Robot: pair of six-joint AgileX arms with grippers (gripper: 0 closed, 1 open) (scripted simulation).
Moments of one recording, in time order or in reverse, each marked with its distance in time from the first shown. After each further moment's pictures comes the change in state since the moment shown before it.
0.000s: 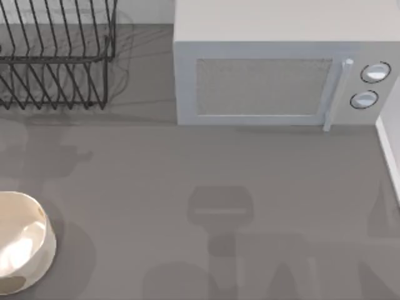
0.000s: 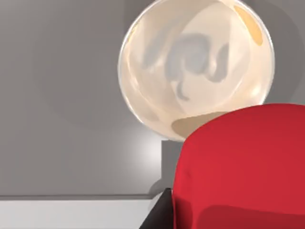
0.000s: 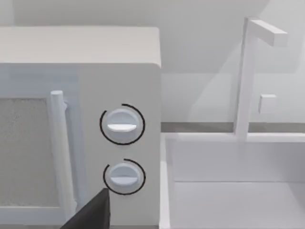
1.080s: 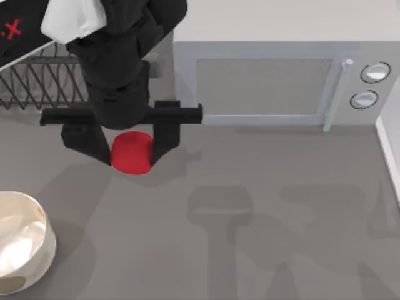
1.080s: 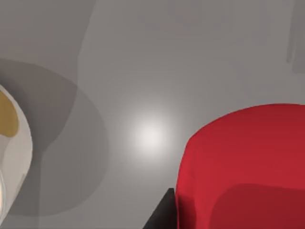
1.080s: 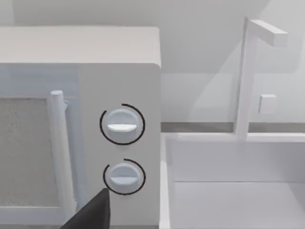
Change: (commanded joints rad) left arm -0.569 0.324 -0.067 0.352 0.010 -0.581; right arm 0.000 0.000 0.000 0.000 0.000 0.000
